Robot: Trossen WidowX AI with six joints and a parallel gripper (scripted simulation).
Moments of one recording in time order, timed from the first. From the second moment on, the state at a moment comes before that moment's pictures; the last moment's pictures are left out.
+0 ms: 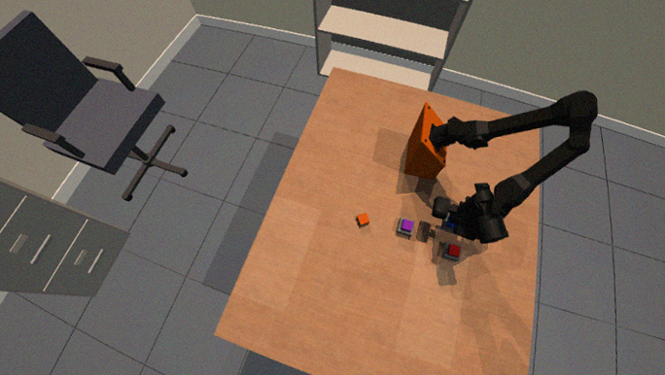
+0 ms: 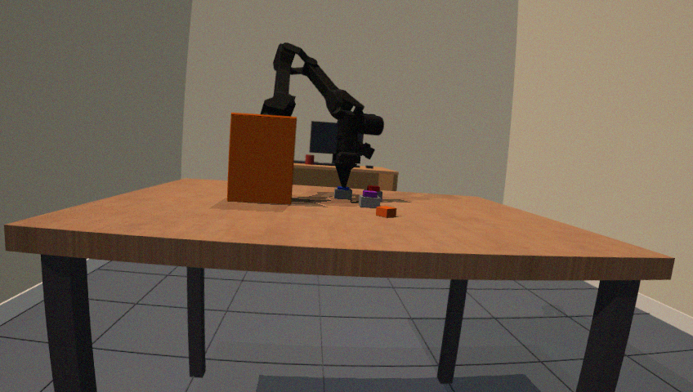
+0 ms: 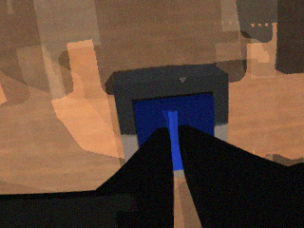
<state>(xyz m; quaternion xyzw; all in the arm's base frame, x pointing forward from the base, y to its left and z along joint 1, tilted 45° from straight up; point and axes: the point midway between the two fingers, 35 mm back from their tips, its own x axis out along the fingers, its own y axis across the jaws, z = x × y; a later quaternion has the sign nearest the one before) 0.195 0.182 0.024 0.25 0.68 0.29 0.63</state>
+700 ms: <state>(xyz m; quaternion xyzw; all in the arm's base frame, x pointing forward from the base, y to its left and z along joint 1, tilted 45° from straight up) 0.196 0.162 0.040 0.25 0.68 0.28 0.63</state>
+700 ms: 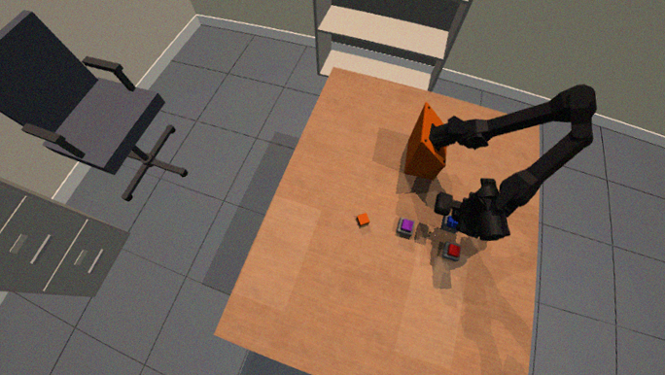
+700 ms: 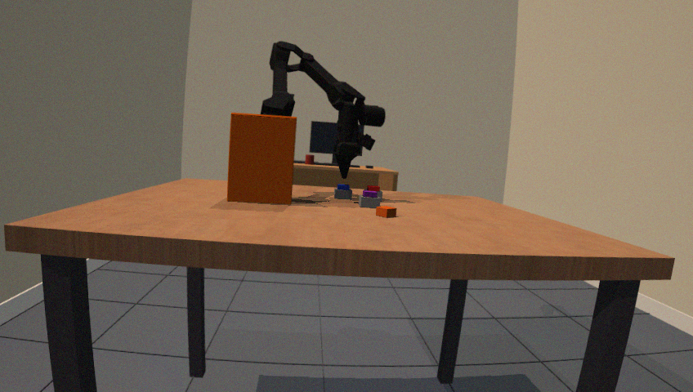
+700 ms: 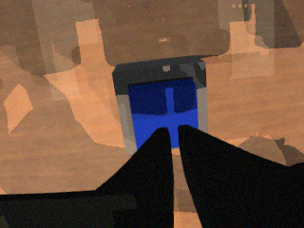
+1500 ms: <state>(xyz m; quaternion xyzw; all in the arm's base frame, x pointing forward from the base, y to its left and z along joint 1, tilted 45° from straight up) 0.269 0.128 0.098 0.25 0.67 0.29 0.63</state>
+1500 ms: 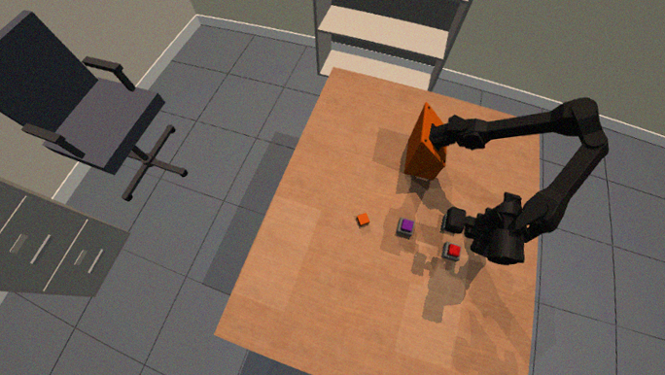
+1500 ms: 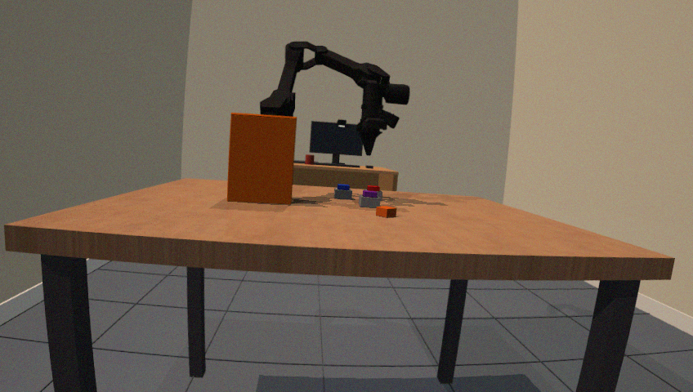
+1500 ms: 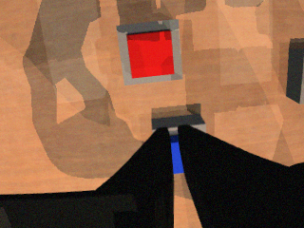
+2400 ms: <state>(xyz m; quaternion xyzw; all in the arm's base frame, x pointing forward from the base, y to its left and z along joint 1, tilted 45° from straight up) 0.287 0.185 0.051 0.25 0.67 0.29 0.63</state>
